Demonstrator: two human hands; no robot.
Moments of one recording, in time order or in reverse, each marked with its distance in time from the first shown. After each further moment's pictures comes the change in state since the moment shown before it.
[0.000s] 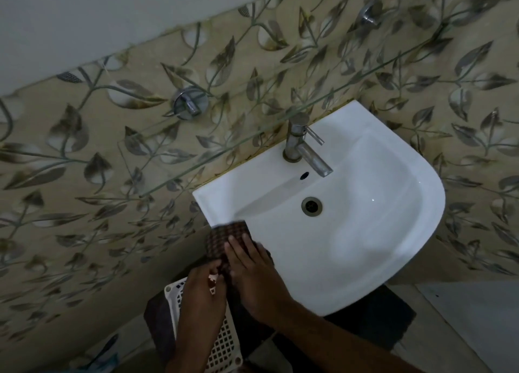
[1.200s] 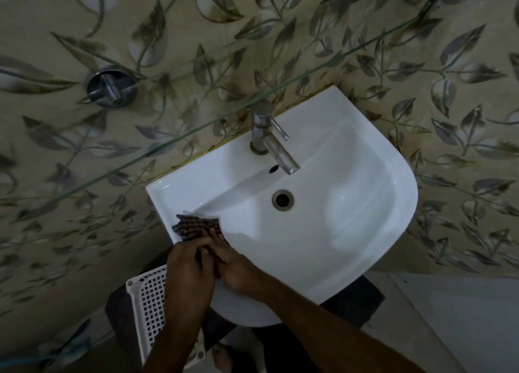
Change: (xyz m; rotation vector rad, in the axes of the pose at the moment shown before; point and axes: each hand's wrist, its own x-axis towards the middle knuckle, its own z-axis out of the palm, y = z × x) left_hand 0.024 0.051 0.055 -0.025 0.055 0.148; right_hand 0.019 0.057 -0.030 0.916 -0.128 -0.017
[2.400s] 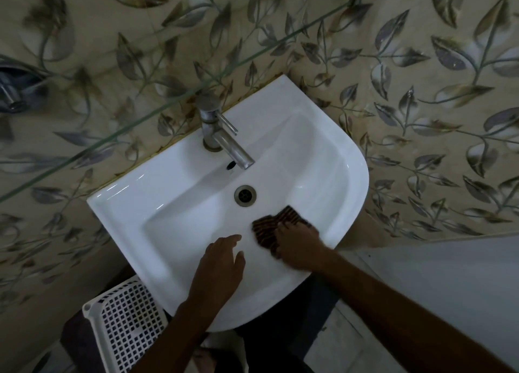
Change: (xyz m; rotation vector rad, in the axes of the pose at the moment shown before) left_hand -0.001 0.032 0.095 0.043 -0.544 0.077; right_hand -0.095 0.052 -0.155 -1.164 -0.199 0.609
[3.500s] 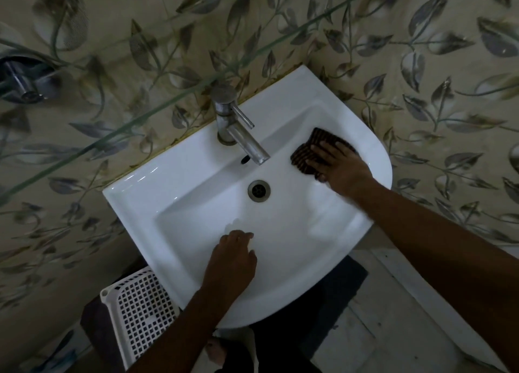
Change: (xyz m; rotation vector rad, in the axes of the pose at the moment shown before) left_hand 0.009 -0.006 0.007 0.275 -0.013 0.079; right_hand 0.084 0.153 -0.040 -0.404 0.384 -0.081
